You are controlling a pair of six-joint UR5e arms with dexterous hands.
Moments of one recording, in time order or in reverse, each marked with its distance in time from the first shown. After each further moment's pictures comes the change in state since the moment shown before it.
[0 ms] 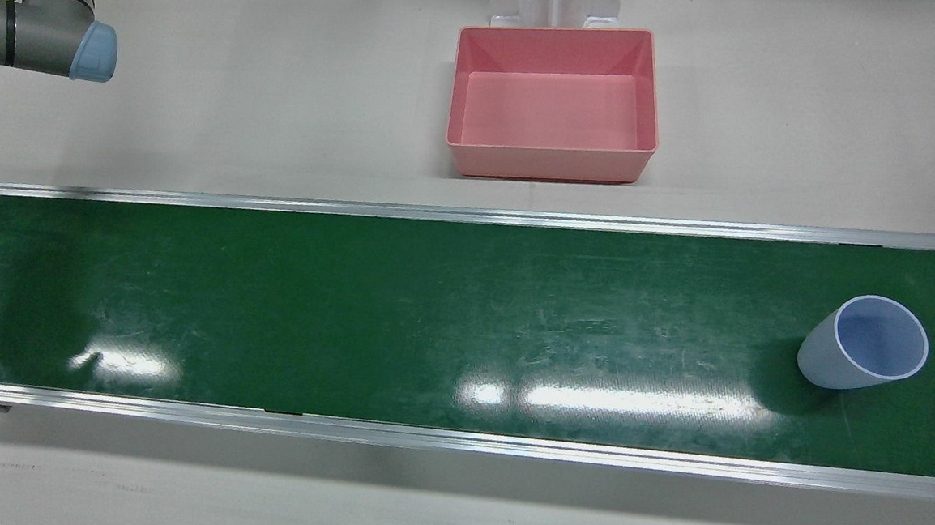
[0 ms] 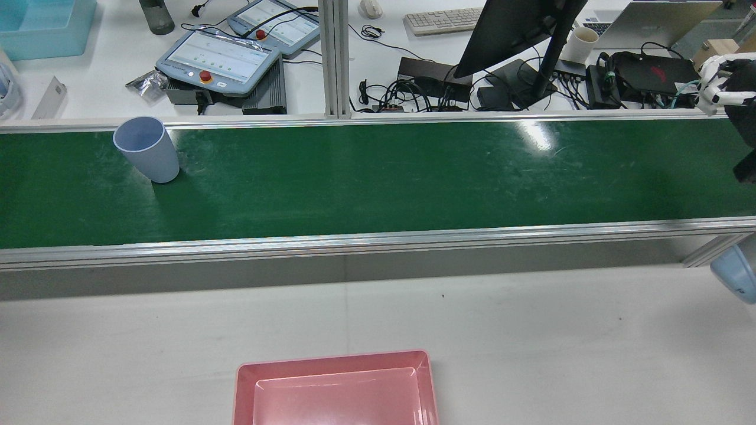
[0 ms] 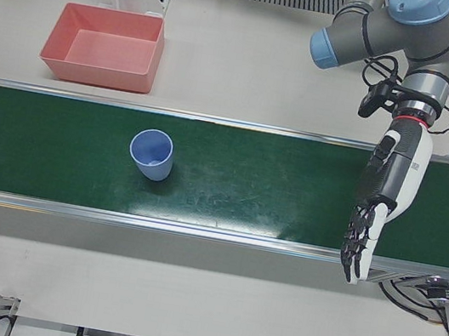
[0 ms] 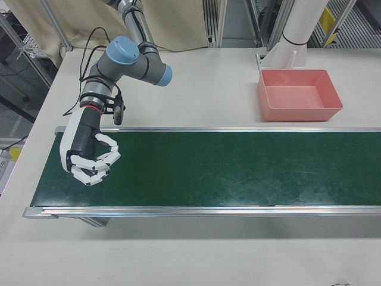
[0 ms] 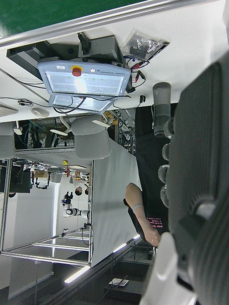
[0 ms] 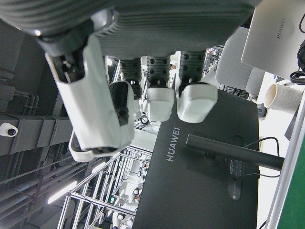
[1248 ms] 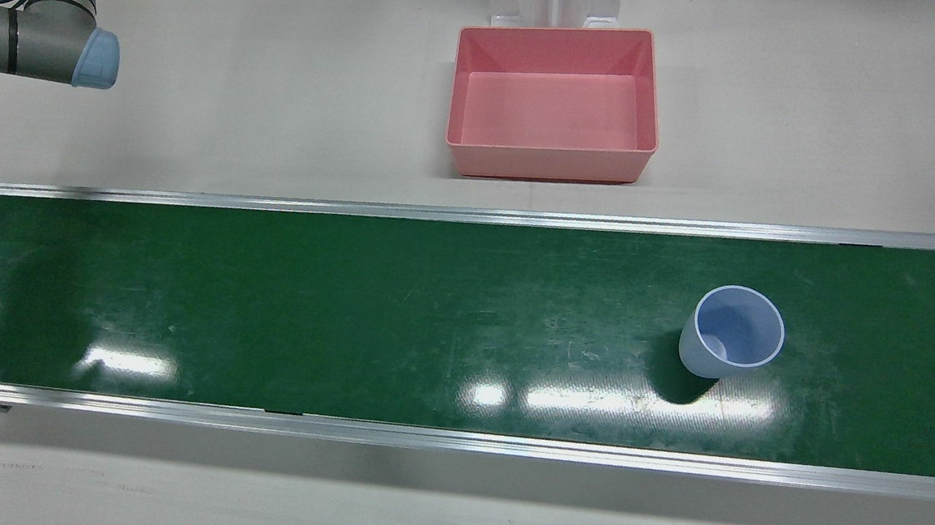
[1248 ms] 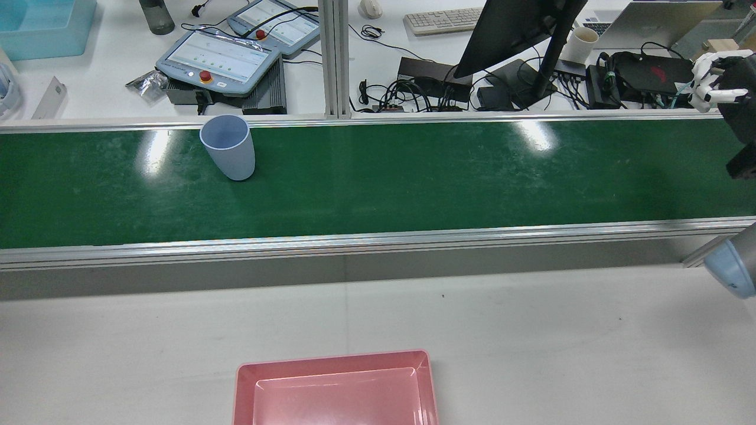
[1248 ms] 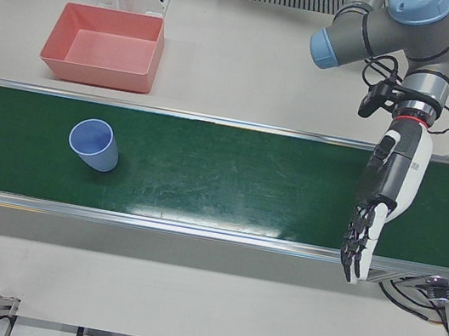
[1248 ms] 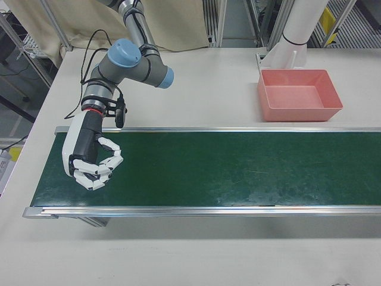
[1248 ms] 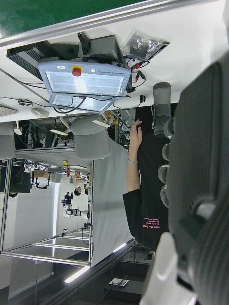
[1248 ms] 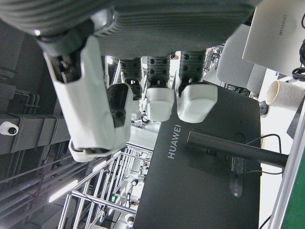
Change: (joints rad) left arm 0.000 0.000 0.000 0.000 0.000 0.000; right arm -0.003 0.014 -0.007 -0.001 0.000 0.000
